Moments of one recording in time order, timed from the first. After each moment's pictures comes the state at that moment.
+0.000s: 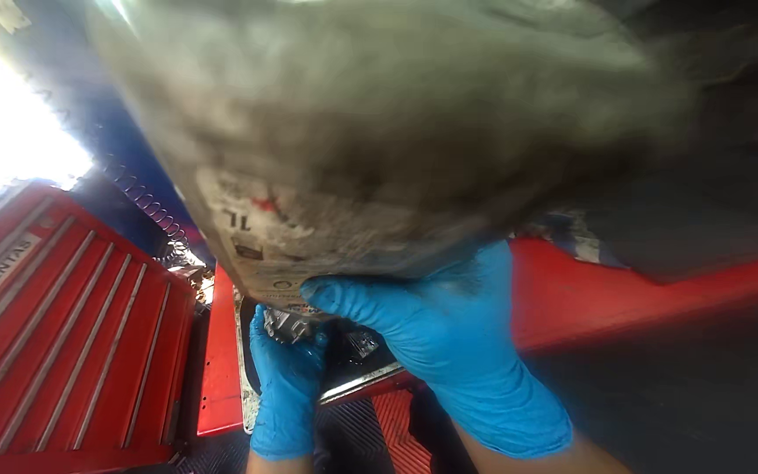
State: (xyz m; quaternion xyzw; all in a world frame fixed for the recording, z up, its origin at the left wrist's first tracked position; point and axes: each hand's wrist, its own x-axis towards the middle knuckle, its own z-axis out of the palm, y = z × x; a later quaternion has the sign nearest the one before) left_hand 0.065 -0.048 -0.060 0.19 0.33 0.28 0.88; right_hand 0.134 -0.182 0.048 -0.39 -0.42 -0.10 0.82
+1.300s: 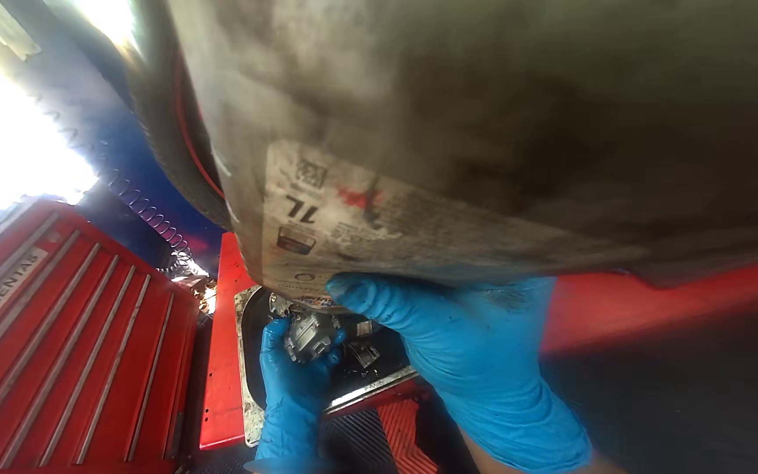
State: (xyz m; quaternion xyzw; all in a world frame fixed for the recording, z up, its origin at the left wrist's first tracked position) left_hand 0.064 -0.056 -0.056 0.25 0.31 0.24 0.88; right_hand 0.141 -0.189 0.049 -0.33 -0.39 -0.15 0.85
